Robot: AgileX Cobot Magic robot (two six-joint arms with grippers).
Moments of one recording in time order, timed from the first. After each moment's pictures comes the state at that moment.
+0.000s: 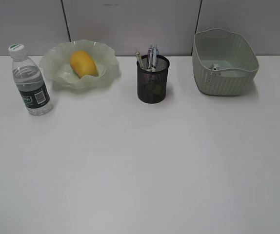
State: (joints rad) left arm -0.59 0.19 -0.53 -0.02 1.07 -0.01; right arm 0.45 0.26 -0.51 -0.01 1.04 0.01
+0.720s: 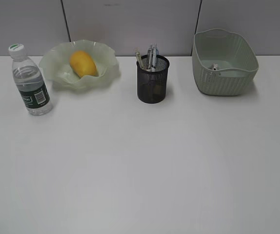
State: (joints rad) left arm -0.17 0.08 -0.53 -0.02 1.07 -0.01; right arm 0.06 0.13 -0.51 0.00 1.04 0.01
